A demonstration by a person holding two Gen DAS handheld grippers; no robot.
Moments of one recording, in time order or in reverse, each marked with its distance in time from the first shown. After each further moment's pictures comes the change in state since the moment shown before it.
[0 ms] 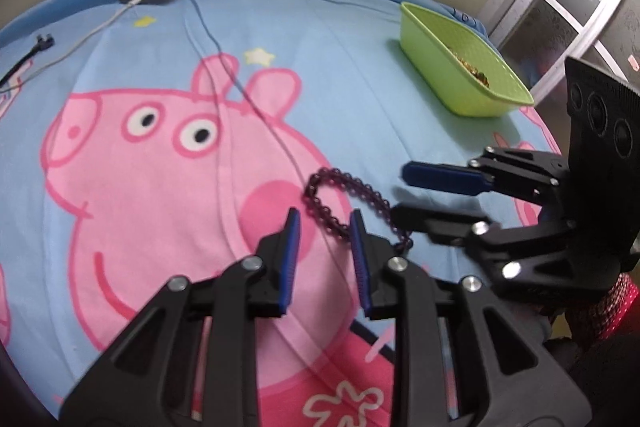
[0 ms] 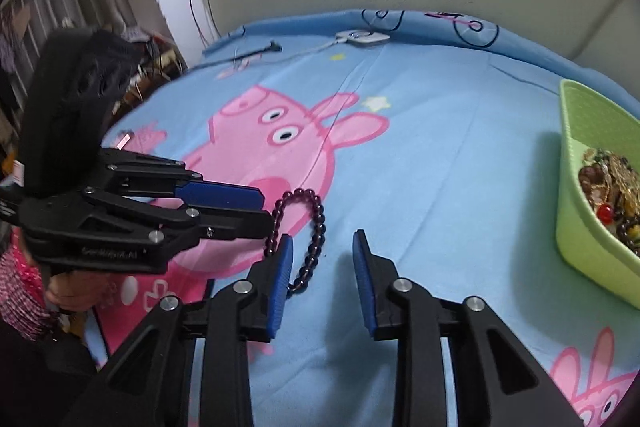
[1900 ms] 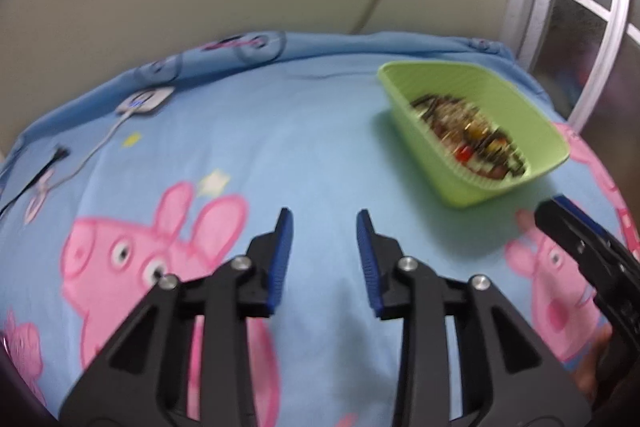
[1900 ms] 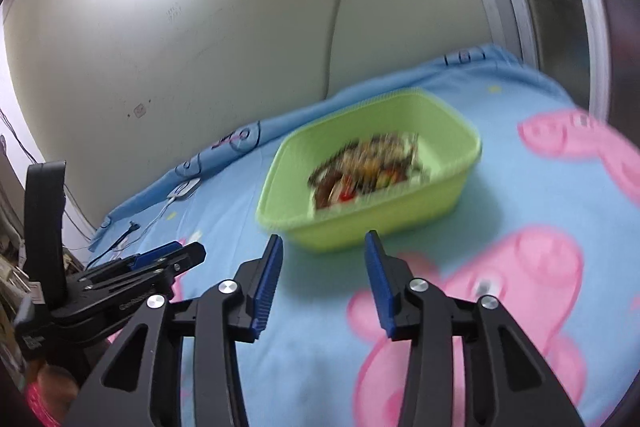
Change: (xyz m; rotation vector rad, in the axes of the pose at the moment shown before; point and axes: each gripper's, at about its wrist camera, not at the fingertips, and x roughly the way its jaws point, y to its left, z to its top) left arm 0.026 -0.070 0.048 0.110 -0.196 0.288; right arm -0.100 -0.082 -0.069 0.624 -0.451 -0.375
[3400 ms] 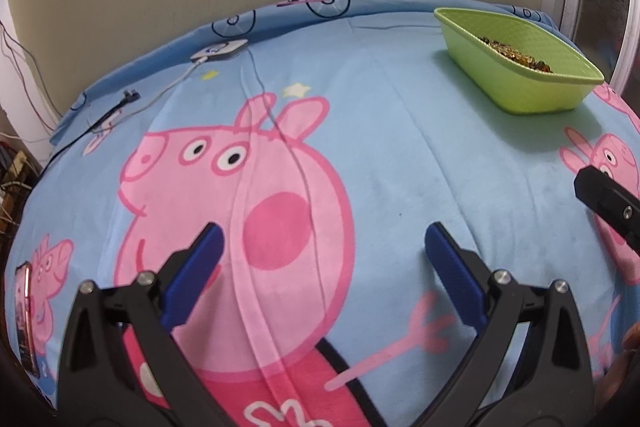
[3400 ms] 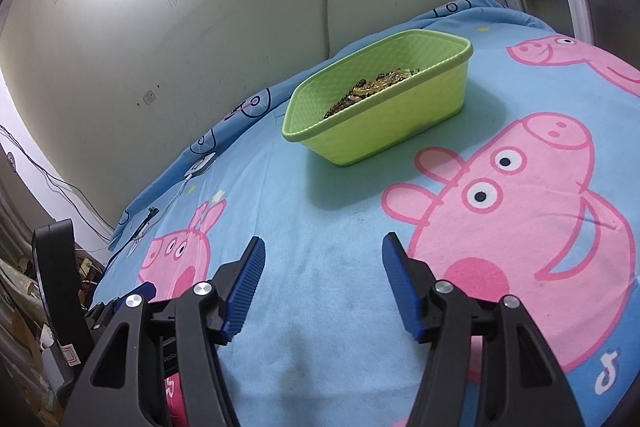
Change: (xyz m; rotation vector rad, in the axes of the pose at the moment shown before) left arm -0.023 0.014 -0.070 -0.024 0.028 0.201; right arm -0.011 0.008 -0.046 0.112 0.051 0.038
